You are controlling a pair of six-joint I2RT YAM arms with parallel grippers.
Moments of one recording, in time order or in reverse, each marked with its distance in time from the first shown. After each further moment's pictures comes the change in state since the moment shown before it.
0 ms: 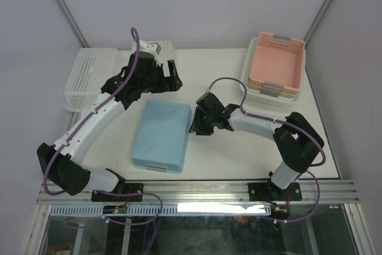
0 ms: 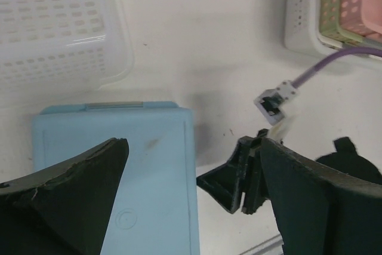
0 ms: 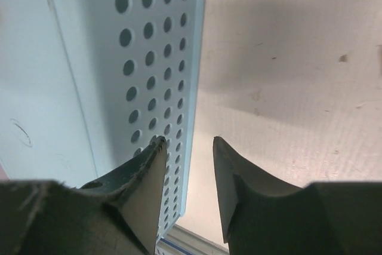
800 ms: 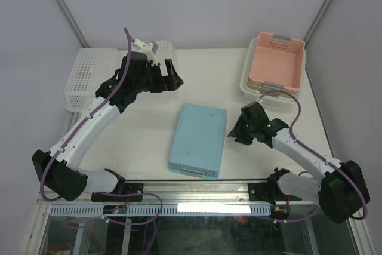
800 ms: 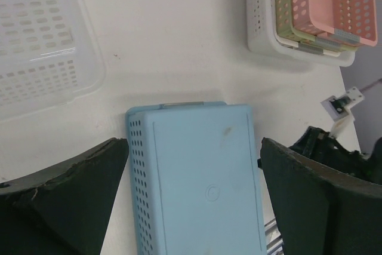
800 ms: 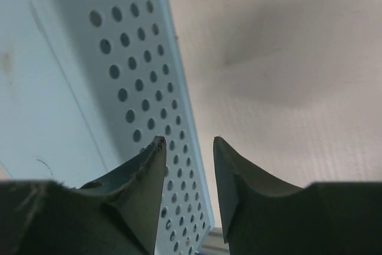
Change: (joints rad) left arm 0.031 -0.043 -0.037 0.060 0.079 -0.006; right arm -0.326 -0.594 -0.378 -0.266 0.091 0.009
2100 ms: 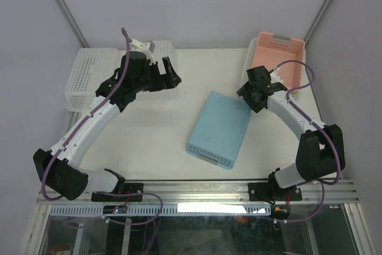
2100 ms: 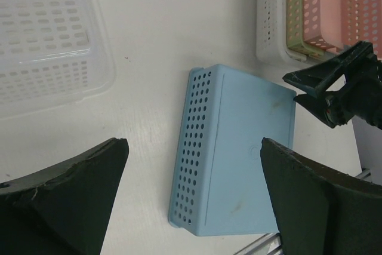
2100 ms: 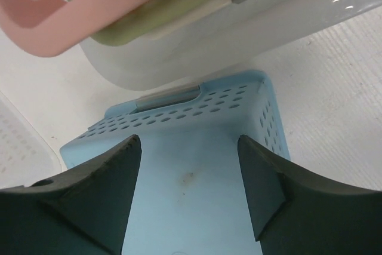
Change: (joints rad) left arm 0.016 0.015 0.000 0.012 -0.022 -0.032; right arm -0.203 0.407 0.460 -0.027 0.250 0.051
